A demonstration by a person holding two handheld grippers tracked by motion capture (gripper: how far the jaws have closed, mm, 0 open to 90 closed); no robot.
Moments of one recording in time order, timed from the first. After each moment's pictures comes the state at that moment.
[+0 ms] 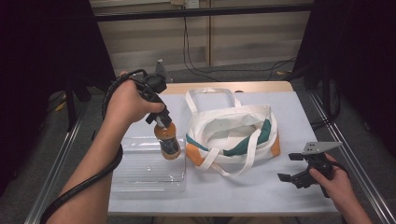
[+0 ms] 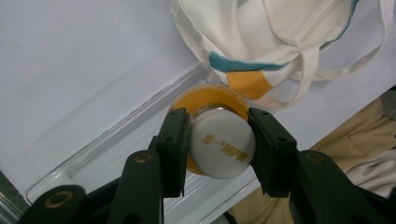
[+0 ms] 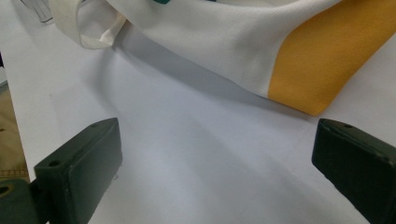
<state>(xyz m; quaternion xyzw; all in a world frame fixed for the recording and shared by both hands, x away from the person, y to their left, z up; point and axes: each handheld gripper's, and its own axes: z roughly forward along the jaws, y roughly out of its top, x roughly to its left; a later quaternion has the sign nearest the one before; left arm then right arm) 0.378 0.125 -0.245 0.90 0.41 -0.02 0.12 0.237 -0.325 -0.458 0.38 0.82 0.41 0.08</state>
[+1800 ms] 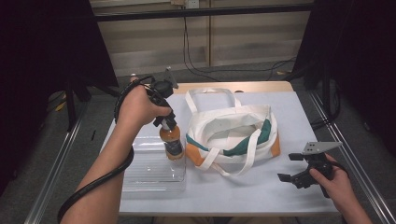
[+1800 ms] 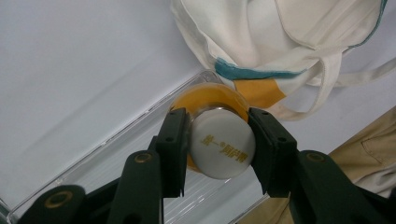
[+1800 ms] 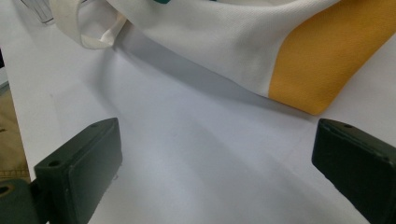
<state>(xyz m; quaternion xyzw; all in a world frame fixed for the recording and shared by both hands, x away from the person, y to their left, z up) 0.390 0.112 -0.272 0.91 0.41 -0.02 0.11 0.237 -0.325 -0.458 0.38 0.82 0.42 0.08</state>
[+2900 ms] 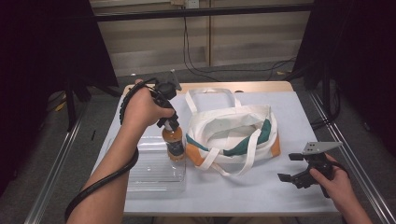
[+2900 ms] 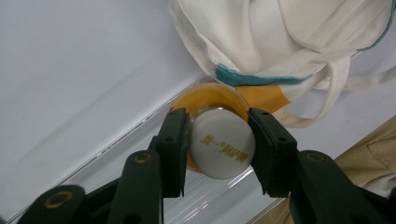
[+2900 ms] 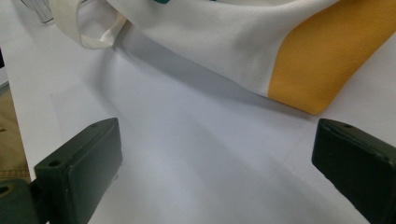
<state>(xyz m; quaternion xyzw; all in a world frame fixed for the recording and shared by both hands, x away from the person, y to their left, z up) 0.394 0.107 -0.283 0.91 0.40 -0.02 0.11 0.237 -0.325 -0.458 0.38 0.82 0.42 0.08</state>
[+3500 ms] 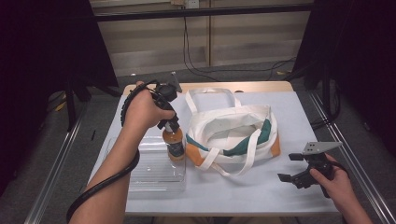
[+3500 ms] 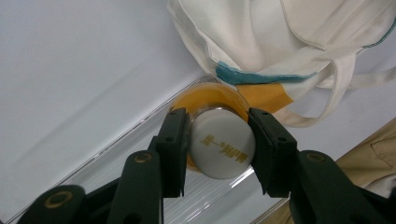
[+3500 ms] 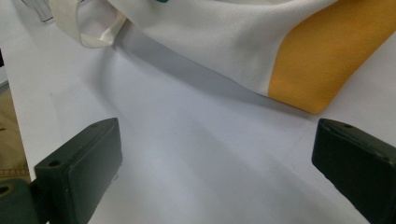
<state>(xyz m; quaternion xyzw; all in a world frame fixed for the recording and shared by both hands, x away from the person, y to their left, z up) 0.393 0.106 -0.288 0.91 0.40 -0.02 0.10 0.237 -0.326 -0.458 0.38 0.82 0.41 0.08</state>
